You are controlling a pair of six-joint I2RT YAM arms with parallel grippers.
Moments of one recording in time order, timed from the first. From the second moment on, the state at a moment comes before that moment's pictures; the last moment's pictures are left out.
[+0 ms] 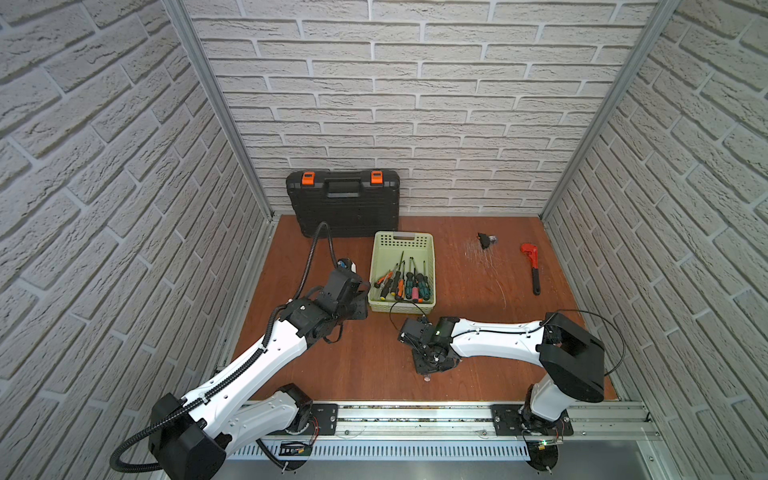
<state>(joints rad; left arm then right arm) -0.65 1.04 0.89 -0.70 -0.17 -0.54 1.05 1.69 0.98 -0.79 0.05 0.96</state>
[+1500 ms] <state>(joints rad) -0.59 1.06 1.00 -0.74 -0.26 -0.54 0.71 1.57 1.40 -0.86 -0.08 0.57</state>
